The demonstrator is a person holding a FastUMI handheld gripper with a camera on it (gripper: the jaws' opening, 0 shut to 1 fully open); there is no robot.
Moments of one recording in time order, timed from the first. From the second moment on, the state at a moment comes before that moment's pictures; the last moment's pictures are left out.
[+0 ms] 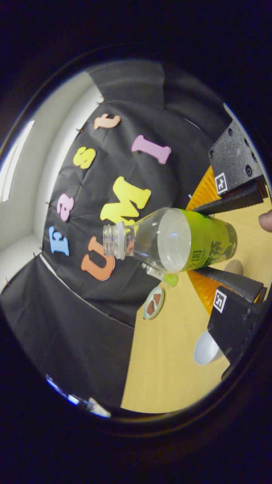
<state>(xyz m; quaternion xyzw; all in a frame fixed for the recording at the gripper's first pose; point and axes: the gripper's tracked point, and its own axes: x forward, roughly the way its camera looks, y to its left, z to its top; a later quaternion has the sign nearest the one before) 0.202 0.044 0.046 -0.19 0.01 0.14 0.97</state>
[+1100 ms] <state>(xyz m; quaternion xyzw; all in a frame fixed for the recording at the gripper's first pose) 0.282 0.065 -0.069 -0.07 0.13 0.17 0.97</state>
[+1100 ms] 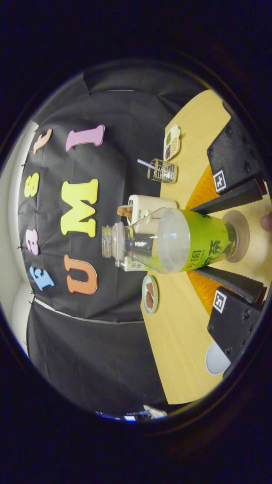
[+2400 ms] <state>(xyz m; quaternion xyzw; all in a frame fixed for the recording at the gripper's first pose) 0.196 0.022 0.005 0.02 0.06 0.11 0.99</state>
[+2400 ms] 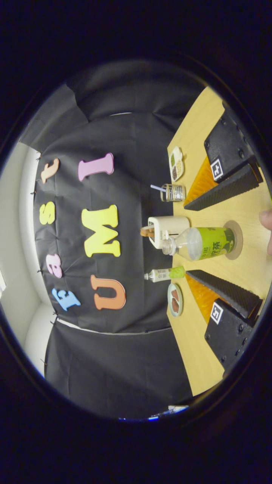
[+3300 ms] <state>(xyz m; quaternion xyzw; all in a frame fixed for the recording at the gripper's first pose) 0.034 -0.021 0.015 0.01 0.02 0.06 1.00</state>
